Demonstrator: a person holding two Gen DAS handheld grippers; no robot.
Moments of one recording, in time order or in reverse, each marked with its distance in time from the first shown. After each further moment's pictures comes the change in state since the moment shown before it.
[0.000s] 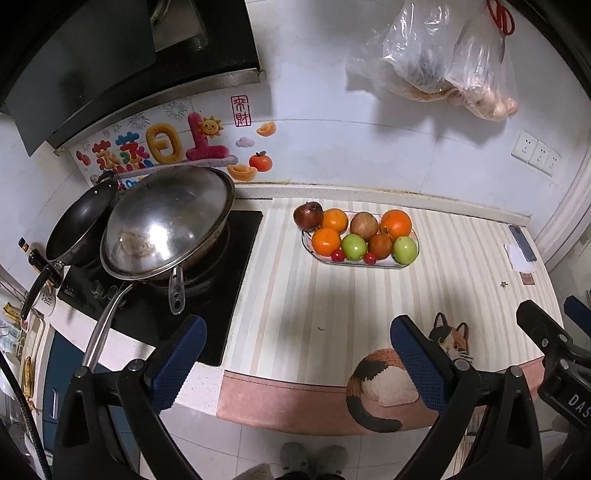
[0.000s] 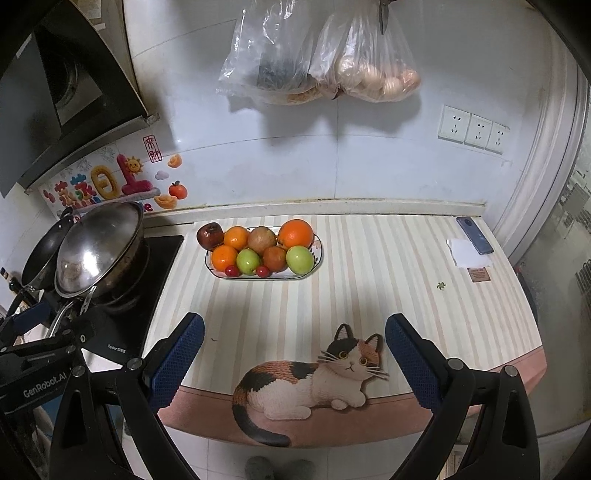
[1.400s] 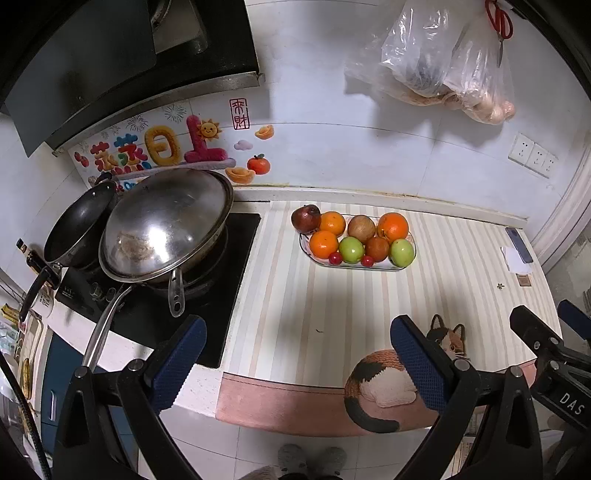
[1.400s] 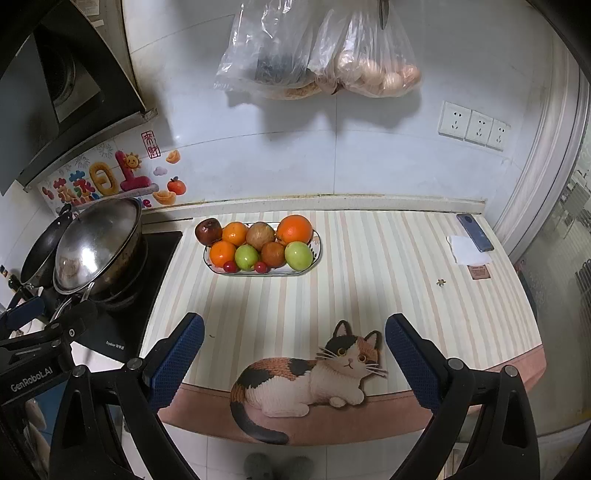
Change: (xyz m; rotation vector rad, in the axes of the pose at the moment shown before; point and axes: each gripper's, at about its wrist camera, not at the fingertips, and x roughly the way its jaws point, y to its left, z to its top) left arm -0.003 0.004 0.002 -0.001 -0.011 -0.016; right arm 0.001 -0.002 -0.001 0.005 0.015 -0.005
